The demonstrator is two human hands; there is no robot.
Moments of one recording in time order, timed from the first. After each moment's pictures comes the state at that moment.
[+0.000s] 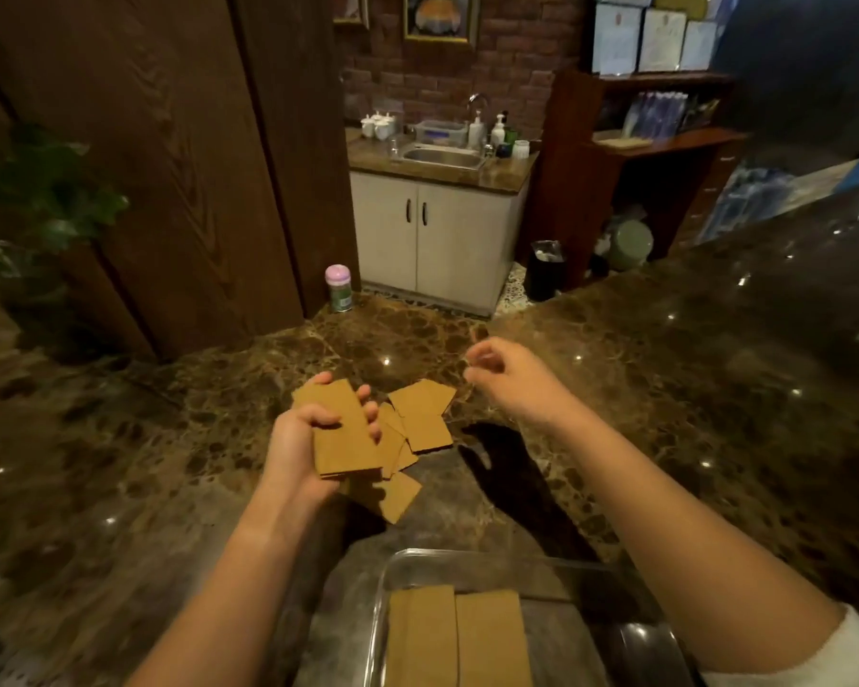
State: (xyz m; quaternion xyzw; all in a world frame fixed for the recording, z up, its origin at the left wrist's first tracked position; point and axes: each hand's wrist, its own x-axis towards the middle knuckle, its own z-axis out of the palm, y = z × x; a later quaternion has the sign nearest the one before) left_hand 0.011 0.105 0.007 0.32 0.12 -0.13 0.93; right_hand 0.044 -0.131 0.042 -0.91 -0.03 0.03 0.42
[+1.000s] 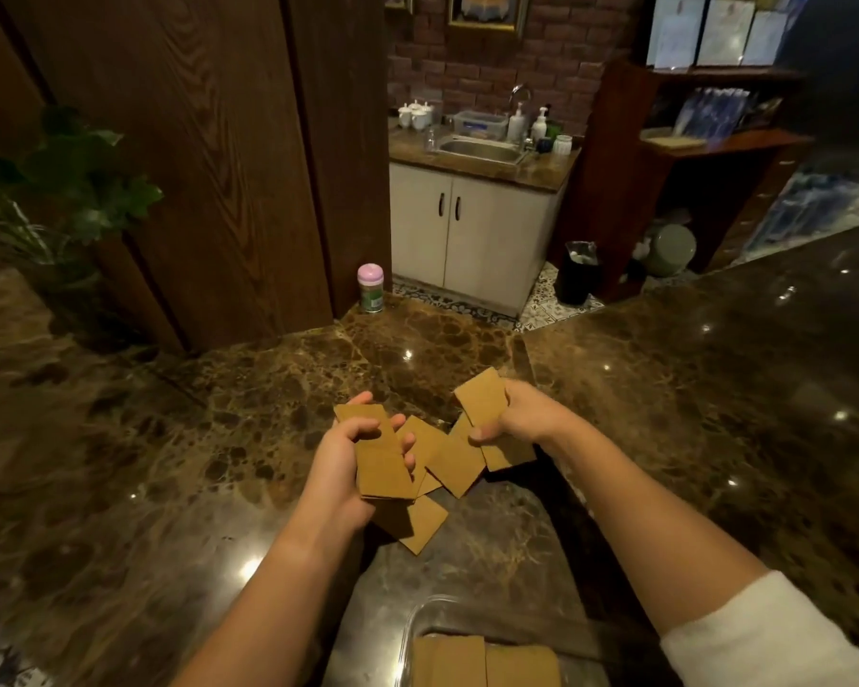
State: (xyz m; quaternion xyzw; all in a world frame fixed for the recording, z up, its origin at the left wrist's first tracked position) left_hand 0.030 0.102 -0.018 0.35 0.23 -0.11 0.90; right_hand 0.114 -0.127 -0.027 -0.86 0.02 0.22 0.46
